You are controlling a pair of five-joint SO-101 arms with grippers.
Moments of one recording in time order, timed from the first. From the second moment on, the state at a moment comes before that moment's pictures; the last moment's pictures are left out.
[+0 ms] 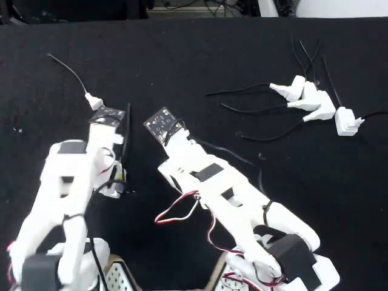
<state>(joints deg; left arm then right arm) -6.2 -27.8 51.3 64.6 -17.9 -32.7 -16.7 60.7 18.8 11.3</state>
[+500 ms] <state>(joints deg) -9.5 -42.9 58.9 61.8 -16.0 -32.7 -16.7 60.7 18.8 11.3</state>
